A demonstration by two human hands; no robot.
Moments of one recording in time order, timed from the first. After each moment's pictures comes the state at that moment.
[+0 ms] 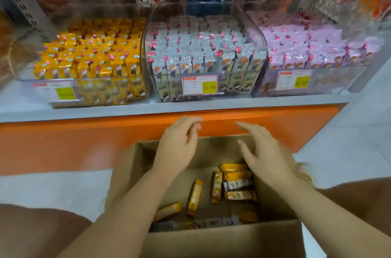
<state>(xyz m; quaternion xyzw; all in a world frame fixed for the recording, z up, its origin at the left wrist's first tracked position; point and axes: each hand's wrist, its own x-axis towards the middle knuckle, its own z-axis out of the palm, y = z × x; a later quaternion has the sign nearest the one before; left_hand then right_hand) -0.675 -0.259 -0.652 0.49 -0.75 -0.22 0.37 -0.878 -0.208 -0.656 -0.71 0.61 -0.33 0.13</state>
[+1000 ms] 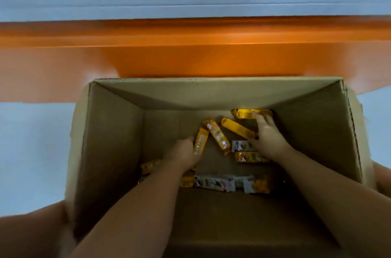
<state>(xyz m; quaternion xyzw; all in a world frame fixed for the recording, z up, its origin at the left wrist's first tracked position) -0.682 -0.255 -0.901 0.64 -0.61 -0.42 -0.20 -0.906 -0.259 -0.886 -0.53 0.75 0.06 0.40</state>
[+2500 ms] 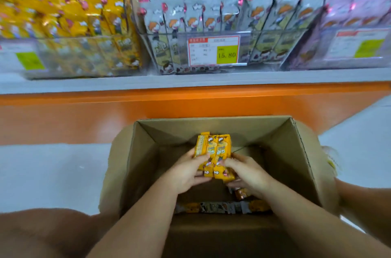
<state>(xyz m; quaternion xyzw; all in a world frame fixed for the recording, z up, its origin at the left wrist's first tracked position) -0.681 -0.249 -0.773 0.59 -0.22 -0.75 0.20 -0.843 -0.221 -0.766 -0.30 0.65 -0.22 0.66</state>
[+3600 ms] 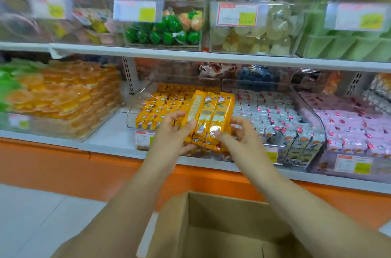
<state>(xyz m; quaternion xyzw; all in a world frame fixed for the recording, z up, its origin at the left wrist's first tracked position) -0.551 -0.281 -0.505 0.46 -0.42 -0.50 0.60 -0.707 -0.272 -0.501 -0.58 0.48 -0.49 0.44</state>
